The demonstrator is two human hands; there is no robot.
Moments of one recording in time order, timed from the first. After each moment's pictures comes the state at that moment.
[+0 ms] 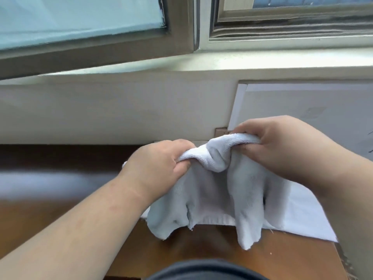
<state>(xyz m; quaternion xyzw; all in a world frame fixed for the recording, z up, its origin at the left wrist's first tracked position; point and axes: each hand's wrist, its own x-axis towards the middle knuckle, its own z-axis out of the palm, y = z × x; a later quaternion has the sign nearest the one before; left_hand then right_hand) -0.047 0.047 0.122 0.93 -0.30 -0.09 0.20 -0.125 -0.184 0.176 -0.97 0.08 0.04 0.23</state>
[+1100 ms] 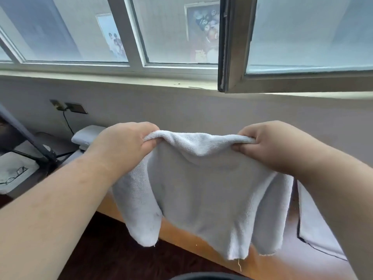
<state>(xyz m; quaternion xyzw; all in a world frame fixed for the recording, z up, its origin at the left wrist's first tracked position) 0.013 0.625 0.211 0.99 -0.11 0.08 0.09 -0.010 0.315 0.210 -0.98 -0.06 0.02 0.21</state>
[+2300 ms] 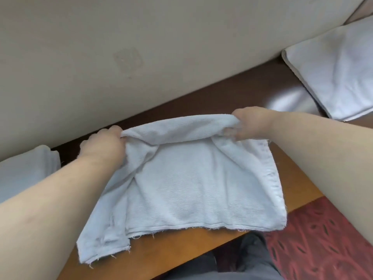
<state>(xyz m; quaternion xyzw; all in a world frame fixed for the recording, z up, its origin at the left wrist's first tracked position) 0.336 0.685 -0.085 0.96 -0.21 -0.15 -0.10 0.123 0.374 -0.090 -0.92 0.25 0.26 0.18</state>
